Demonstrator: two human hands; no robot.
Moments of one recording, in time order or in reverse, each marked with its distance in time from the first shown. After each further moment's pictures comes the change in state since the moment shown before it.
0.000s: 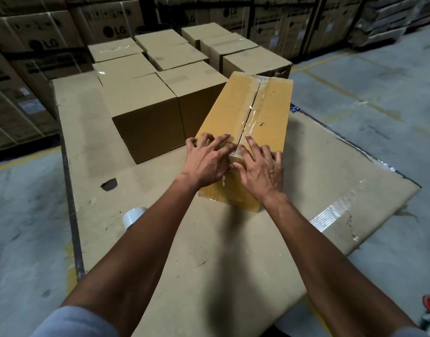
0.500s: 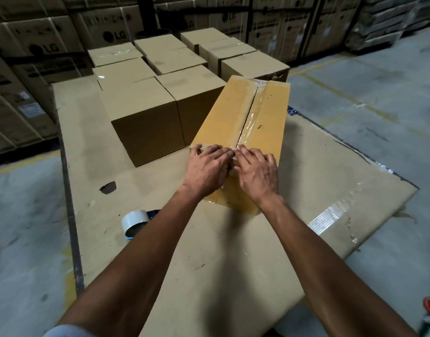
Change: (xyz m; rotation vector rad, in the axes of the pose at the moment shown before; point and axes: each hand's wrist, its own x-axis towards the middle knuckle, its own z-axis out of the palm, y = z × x) left_hand -0.011 0.016 0.005 -0.029 0.073 0.017; right_hand 0.003 -0.008 -0.010 0.032 -0.070 -0.042
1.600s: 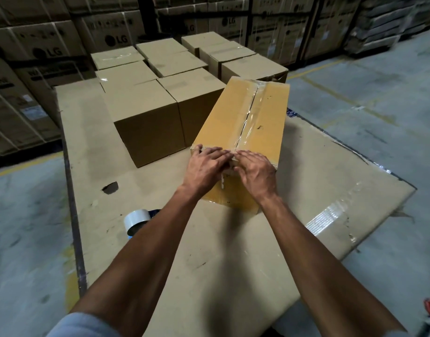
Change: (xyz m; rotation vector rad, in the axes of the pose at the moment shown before) left_hand -0.005 -0.008 0.011 -0.099 0.129 0.036; right_hand -0.005 0.000 0.010 0.352 0.196 0.034
